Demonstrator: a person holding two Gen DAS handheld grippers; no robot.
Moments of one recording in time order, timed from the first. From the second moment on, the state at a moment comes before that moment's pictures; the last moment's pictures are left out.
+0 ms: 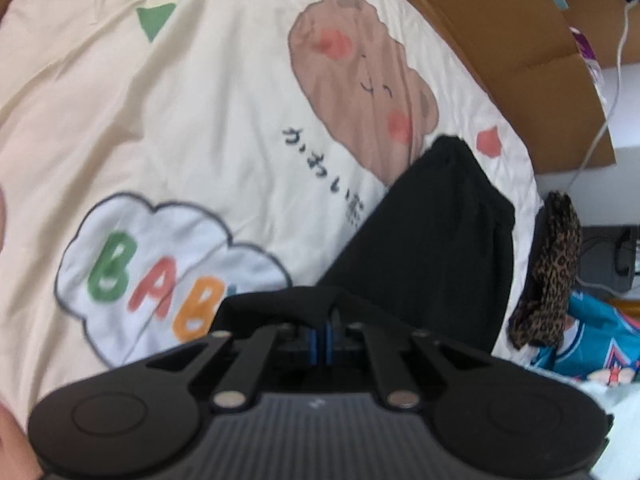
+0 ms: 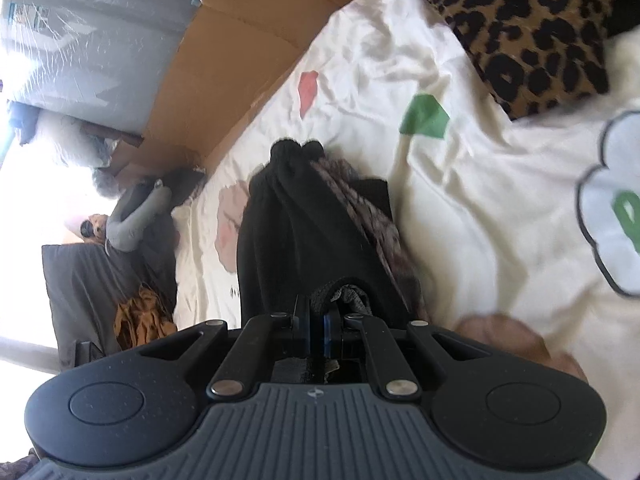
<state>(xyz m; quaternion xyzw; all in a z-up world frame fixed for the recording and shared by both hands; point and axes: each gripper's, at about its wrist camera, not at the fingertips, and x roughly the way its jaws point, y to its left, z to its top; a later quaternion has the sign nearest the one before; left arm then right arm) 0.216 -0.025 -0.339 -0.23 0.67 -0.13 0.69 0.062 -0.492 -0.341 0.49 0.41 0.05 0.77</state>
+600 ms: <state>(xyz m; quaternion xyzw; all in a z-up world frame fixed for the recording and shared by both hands) 0.254 -0.042 -0.346 -0.25 0.65 -0.15 0.70 0.084 -0.501 -0.356 0.52 0.35 0.03 0.78</state>
